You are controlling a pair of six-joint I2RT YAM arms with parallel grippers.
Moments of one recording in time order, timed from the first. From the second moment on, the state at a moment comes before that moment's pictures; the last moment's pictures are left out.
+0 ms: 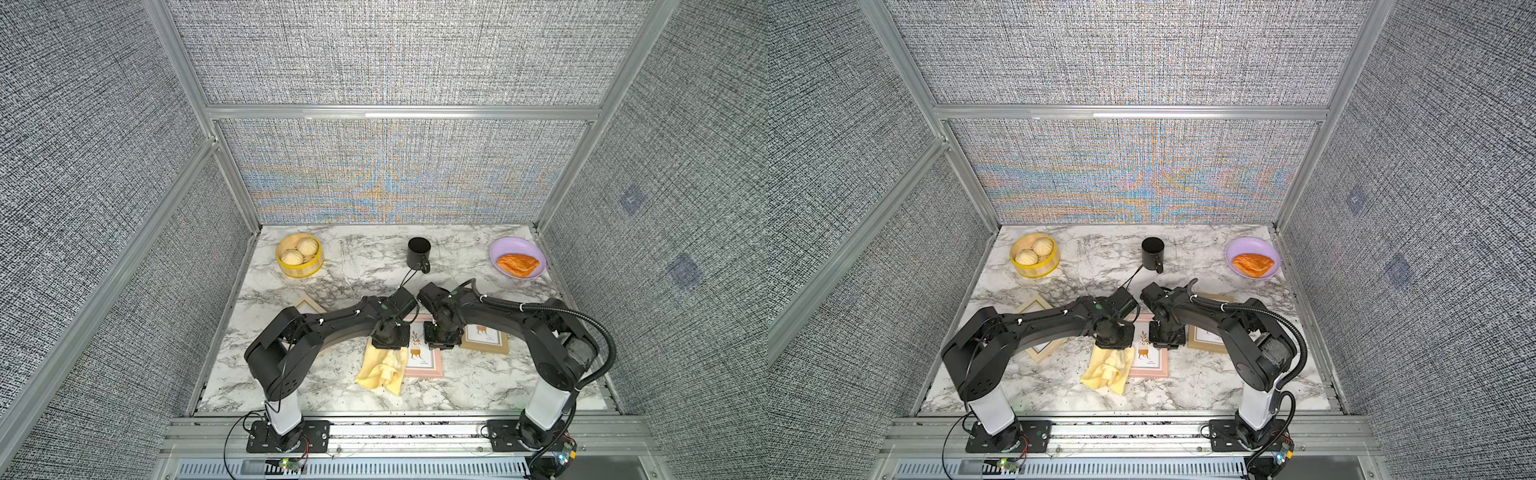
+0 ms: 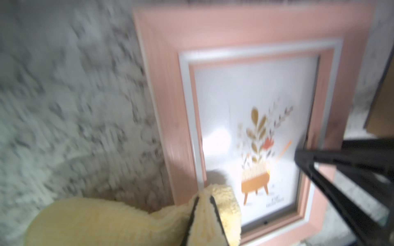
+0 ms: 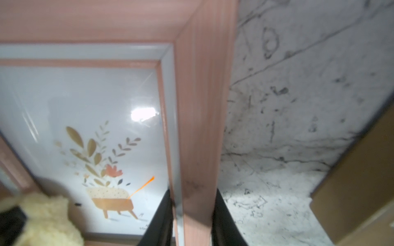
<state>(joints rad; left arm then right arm) -0.91 1.74 1.06 -0.65 0.16 -0.76 0.70 1.82 1.09 -0.81 -0.08 0.71</state>
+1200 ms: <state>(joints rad) -0.79 1.95 1.39 -0.80 0.03 -0.68 0.72 1.81 1.07 -0.80 -0.06 0.72</state>
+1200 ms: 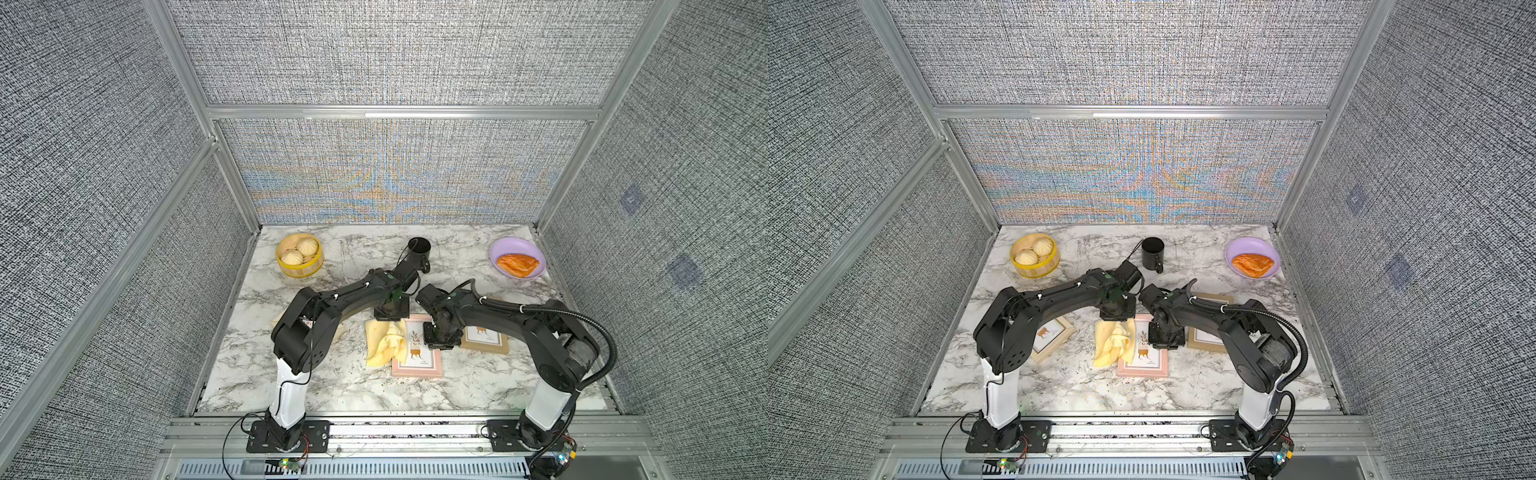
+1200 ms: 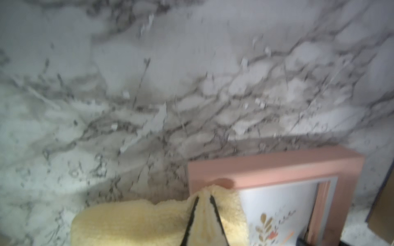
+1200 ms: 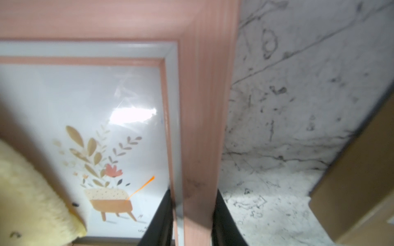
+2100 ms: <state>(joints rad) -0.96 1.54 1.11 -0.86 -0.04 -0.87 0.78 1.77 1.07 -0.79 -0.06 0.82</state>
